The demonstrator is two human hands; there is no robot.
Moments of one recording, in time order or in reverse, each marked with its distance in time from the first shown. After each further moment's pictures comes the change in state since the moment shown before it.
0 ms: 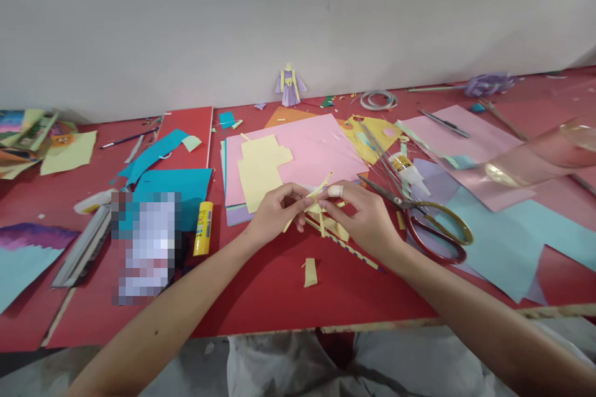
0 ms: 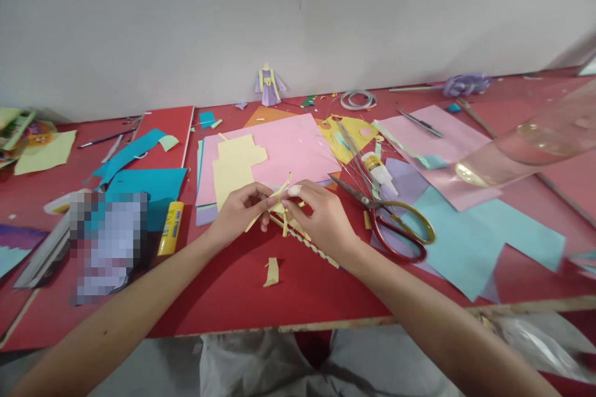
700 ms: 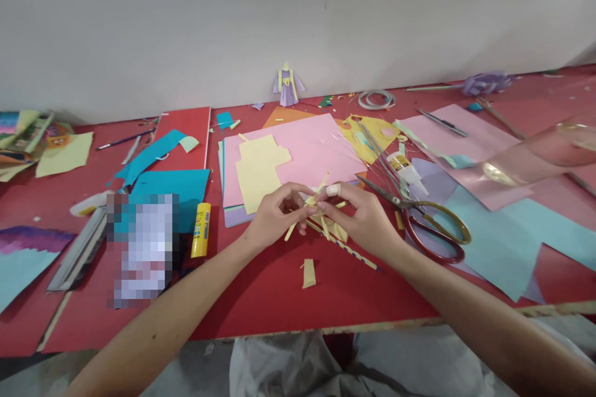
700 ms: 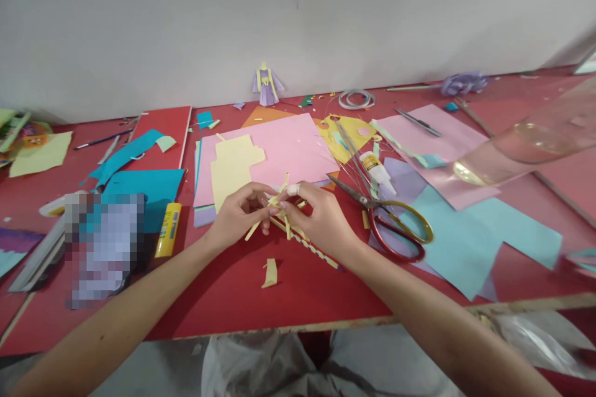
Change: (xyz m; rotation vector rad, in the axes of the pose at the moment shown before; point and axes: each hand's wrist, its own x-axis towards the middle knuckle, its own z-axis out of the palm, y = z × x) left_hand -0.003 -0.001 0.004 -0.049 0.001 0.077; right_hand 0.000 -0.002 -0.003 0.177 -0.089 0.159
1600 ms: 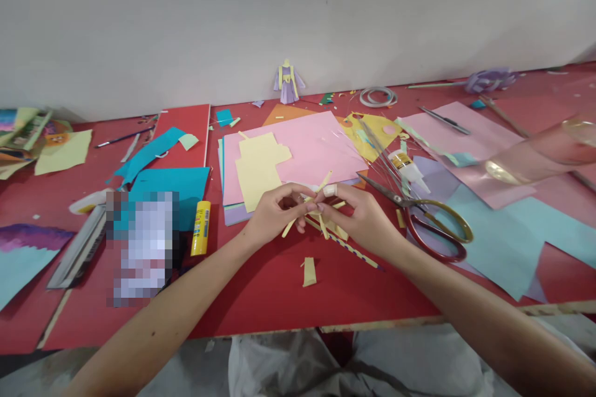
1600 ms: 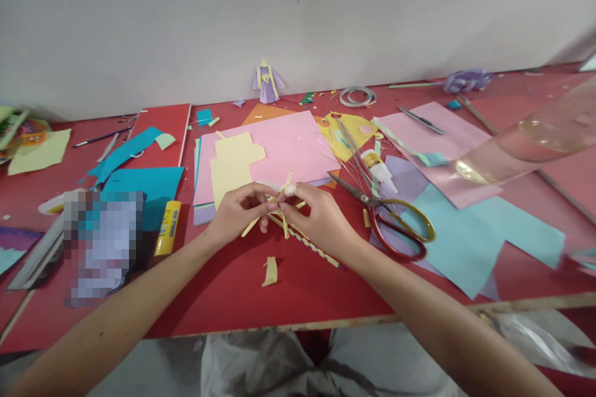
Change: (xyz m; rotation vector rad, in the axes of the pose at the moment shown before) left_hand 0.001 0.002 -0.003 0.067 -0.008 -0.029; right_hand 0.001 -0.004 0.001 0.012 -0.069 0.046
